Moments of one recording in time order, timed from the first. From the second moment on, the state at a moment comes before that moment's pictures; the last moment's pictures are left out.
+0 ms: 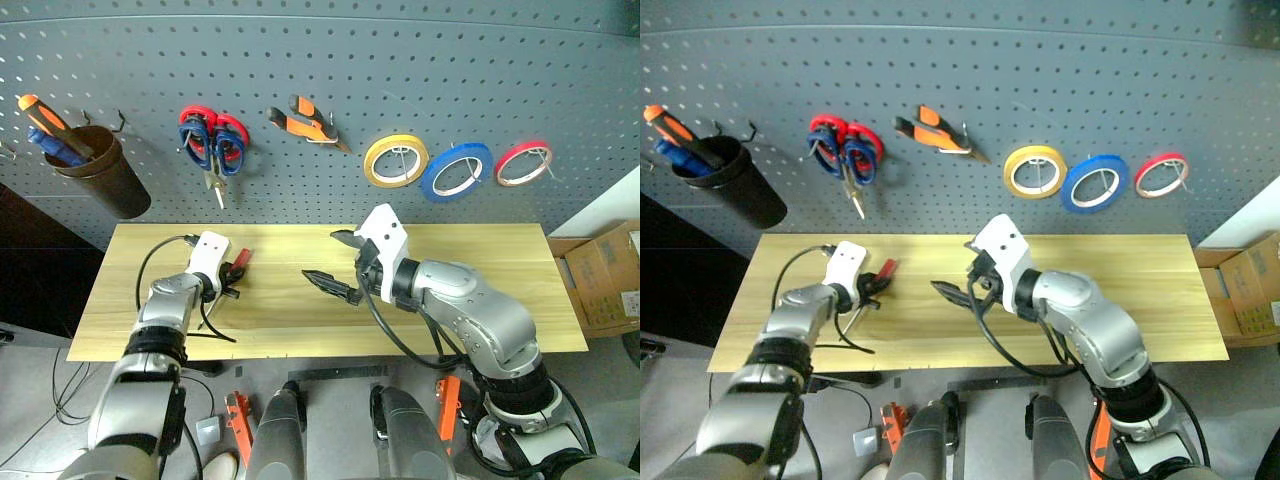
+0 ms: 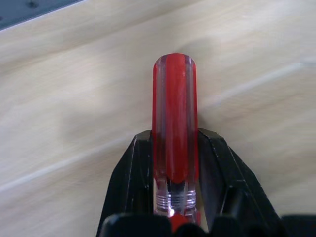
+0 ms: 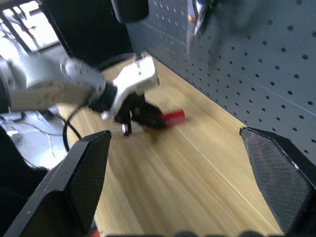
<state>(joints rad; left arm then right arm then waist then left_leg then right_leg) -0.51 0.48 0.07 0.62 -0.01 0.31 -0.52 -0.49 -0.23 0.25 -0.46 0.37 0.84 0.55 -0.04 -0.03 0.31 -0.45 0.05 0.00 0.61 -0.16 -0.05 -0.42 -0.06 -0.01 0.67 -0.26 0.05</state>
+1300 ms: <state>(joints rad) -1.07 0.50 0.23 0.76 0.05 -0.09 -0.02 -0.63 0.02 0.06 -0.18 0.57 0.40 0.58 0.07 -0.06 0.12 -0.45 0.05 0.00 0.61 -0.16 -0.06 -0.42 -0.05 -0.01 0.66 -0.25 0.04</state>
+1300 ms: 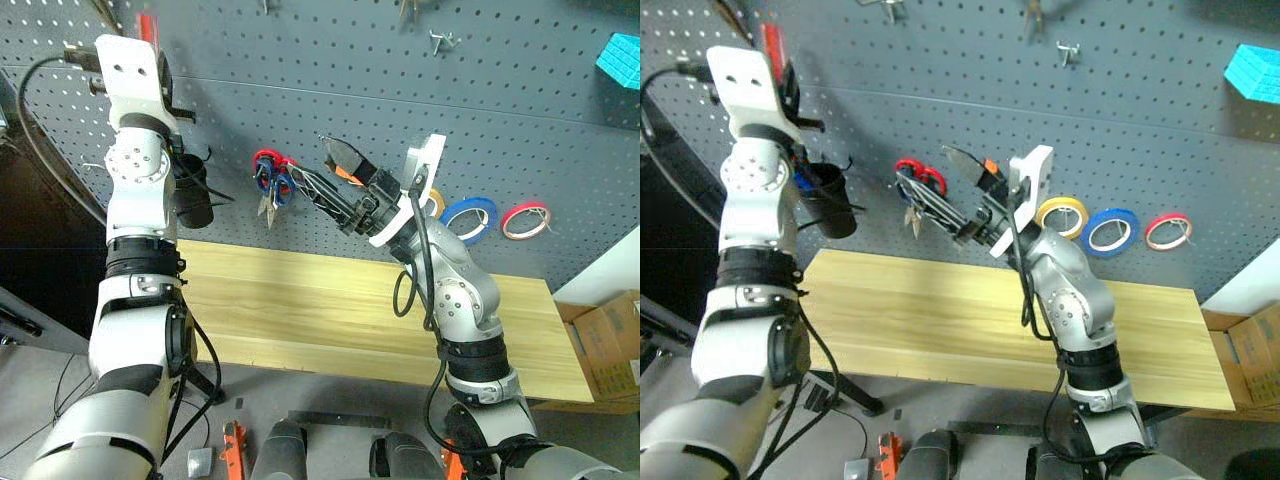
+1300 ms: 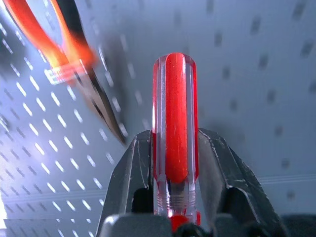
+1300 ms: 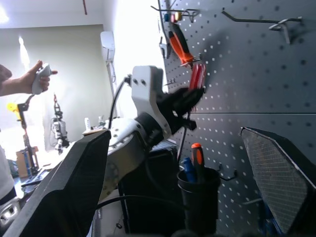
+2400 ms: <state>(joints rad) -0.76 0.34 0.29 0.35 -0.18 0.16 0.01 -0.55 -0.10 0.08 -0.27 0.55 0.42 0.54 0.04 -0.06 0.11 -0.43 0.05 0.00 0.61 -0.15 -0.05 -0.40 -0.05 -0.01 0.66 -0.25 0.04</state>
